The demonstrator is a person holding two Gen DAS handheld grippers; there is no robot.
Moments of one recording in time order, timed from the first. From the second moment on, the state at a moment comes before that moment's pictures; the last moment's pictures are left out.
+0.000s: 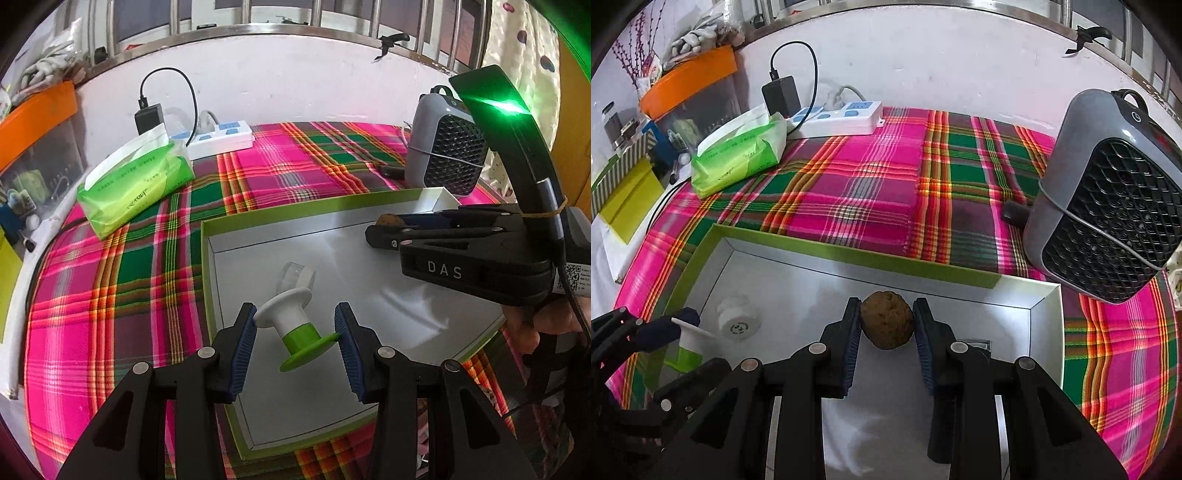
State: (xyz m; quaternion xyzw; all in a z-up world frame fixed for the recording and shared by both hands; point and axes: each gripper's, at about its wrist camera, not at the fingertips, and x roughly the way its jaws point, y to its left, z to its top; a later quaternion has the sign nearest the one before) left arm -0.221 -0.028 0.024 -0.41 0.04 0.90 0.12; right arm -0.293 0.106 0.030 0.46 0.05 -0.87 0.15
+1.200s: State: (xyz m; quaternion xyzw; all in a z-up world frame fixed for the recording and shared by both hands) left arm -0.221 -0.027 0.023 -0.41 0.04 0.90 0.12; right arm -0.295 0.102 0.028 0.46 0.06 -0.87 0.14
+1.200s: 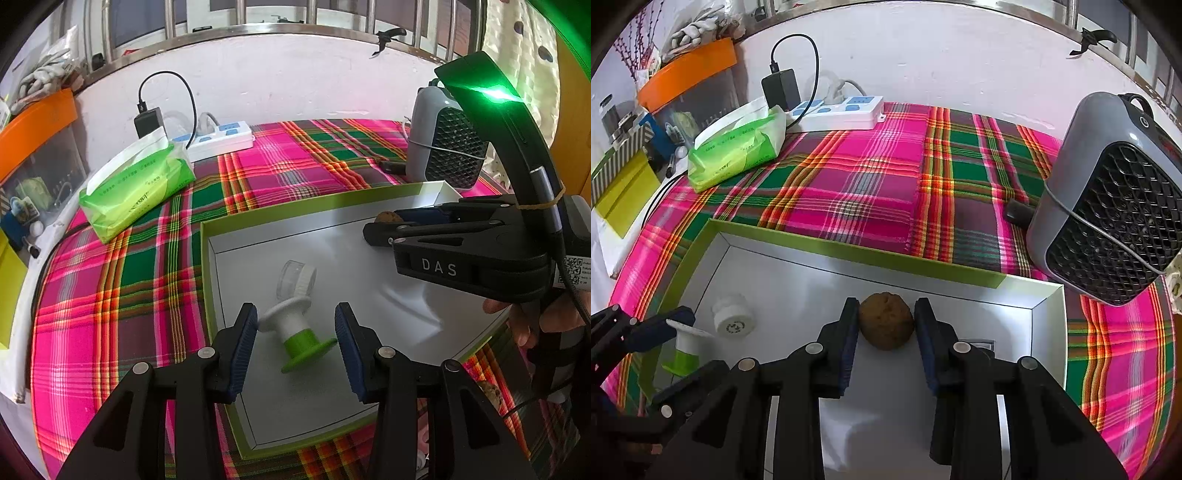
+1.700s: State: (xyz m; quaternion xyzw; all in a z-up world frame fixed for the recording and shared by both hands) left arm -0.219 -0.029 0.024 -0.41 0.04 0.90 0.12; right arm -0.293 0.104 0.031 0.46 0.05 -0.88 0.14
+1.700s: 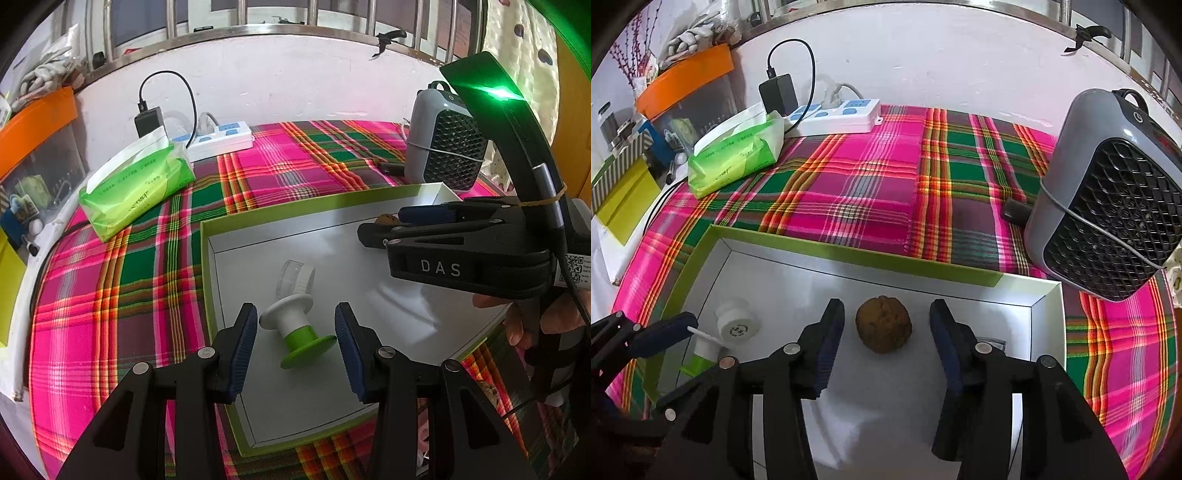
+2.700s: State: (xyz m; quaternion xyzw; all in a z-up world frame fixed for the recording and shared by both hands) left arm -0.141 -0.051 0.059 -0.36 0.01 0.92 0.12; right arm -0.201 0.123 0.083 0.39 0.00 -0.91 0.12
